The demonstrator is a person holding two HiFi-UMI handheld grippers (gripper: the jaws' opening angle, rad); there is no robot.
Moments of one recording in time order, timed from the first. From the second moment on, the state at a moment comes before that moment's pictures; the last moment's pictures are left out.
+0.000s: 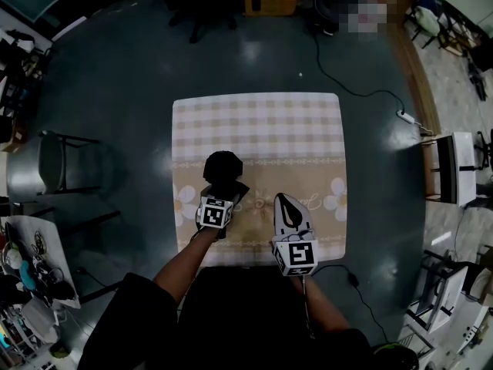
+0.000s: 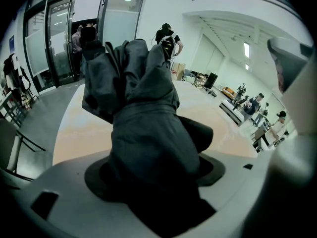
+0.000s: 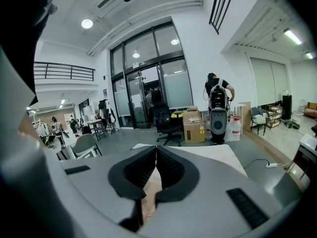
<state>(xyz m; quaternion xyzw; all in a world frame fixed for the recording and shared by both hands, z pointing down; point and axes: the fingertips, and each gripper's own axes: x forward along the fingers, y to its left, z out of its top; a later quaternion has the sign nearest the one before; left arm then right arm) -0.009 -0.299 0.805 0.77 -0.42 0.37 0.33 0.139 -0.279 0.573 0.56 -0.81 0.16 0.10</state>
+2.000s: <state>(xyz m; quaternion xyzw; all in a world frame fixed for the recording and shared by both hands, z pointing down) -0.034 -0.212 0.576 0.85 -0.44 0.10 0.28 0.083 -0.187 0.468 0.55 -0.83 0.08 0.06</state>
